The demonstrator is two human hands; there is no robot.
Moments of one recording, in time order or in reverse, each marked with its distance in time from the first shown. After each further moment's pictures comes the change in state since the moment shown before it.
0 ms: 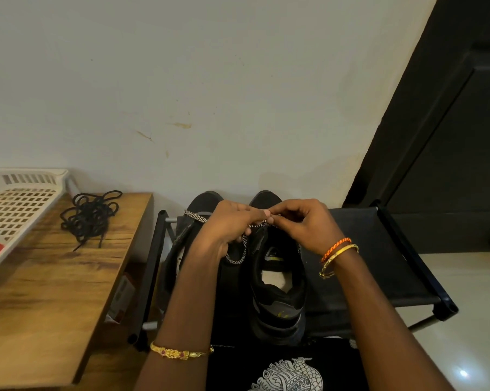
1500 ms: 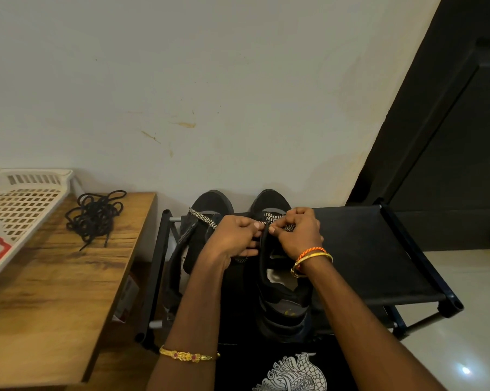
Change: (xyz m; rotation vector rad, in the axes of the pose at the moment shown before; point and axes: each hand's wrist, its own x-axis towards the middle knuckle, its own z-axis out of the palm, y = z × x) left_hand 0.012 -0.033 0.003 -0.071 -0.035 -0.079; right_hand 0.004 0.020 0.050 -0.039 0.251 0.431
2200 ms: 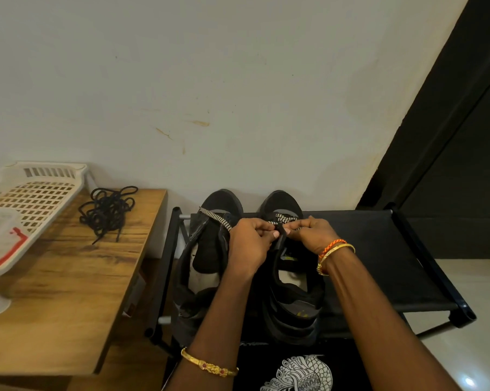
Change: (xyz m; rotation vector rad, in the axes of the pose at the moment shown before) left_hand 0.010 -0.027 0.020 0.133 0.251 0.276; right_hand 0.011 -0.006 -0.016 0.249 -0.252 0.218
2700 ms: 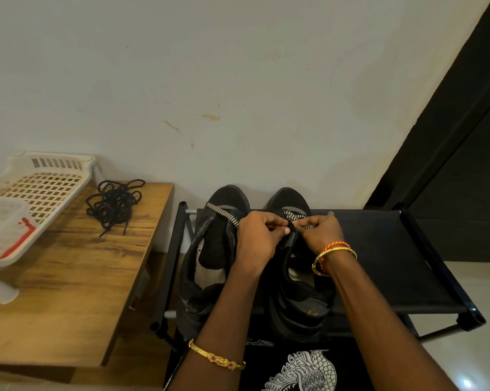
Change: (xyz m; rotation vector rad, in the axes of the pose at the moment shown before) left_hand 0.002 0.001 -0.004 0.039 -0.001 0.125; right_hand 0.005 0.003 0.011 -0.215 0.140 -0.008
